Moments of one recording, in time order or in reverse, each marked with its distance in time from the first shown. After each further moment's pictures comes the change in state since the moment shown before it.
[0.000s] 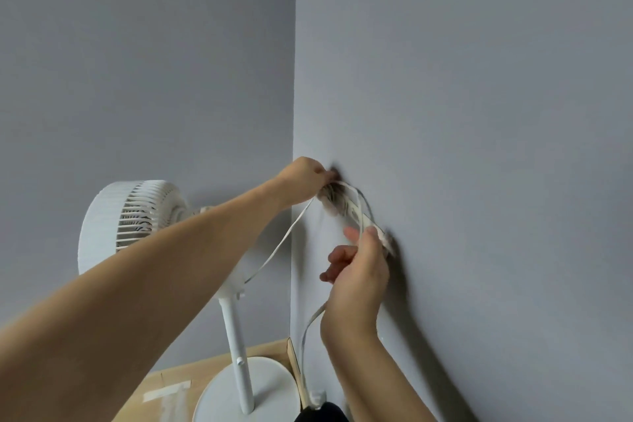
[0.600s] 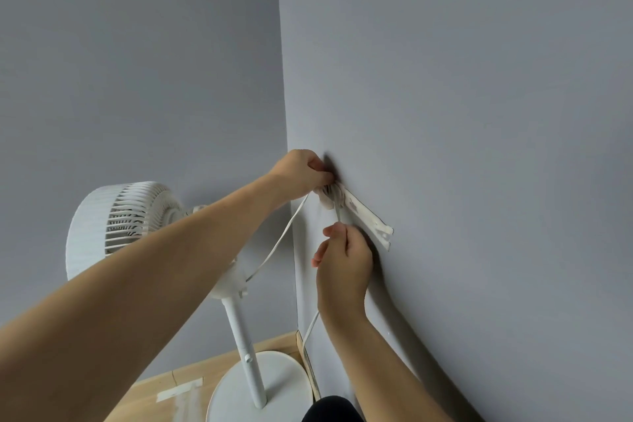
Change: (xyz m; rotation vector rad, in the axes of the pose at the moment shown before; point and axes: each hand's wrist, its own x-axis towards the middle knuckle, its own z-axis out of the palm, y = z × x) left_hand 0.001 -0.006 0.005 -0.091 -0.011 0.014; right_hand 0.036 0.041 0.003 -0.284 -0.068 -0.183
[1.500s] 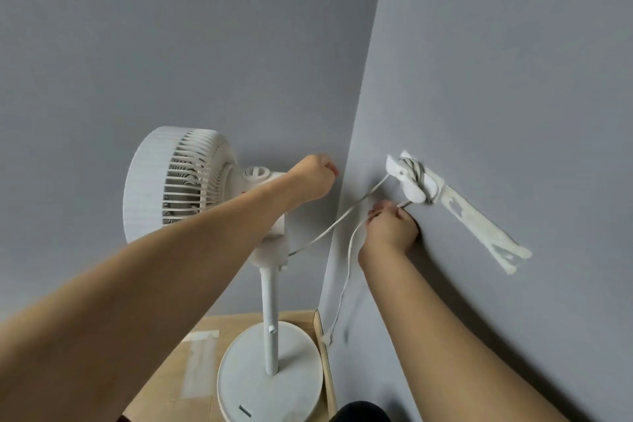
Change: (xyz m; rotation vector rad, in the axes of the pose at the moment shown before) left_hand 0.004 -0.107 -0.015 -0.027 0.080 -0.211; right_hand 0.075 0.050 0.075 0.106 0.178 0.358
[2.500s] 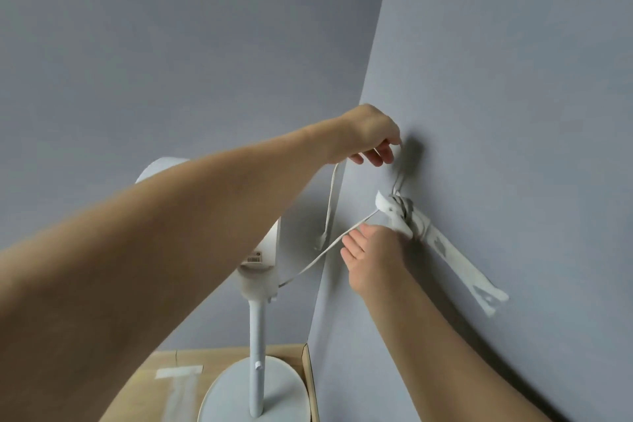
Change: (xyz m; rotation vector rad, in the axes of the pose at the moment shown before) left_hand 0.002 0.133 -0.055 -0.134 -0.197 0.179; right_hand -0.028 -0.048 0.001 0.079 -0.412 0.461
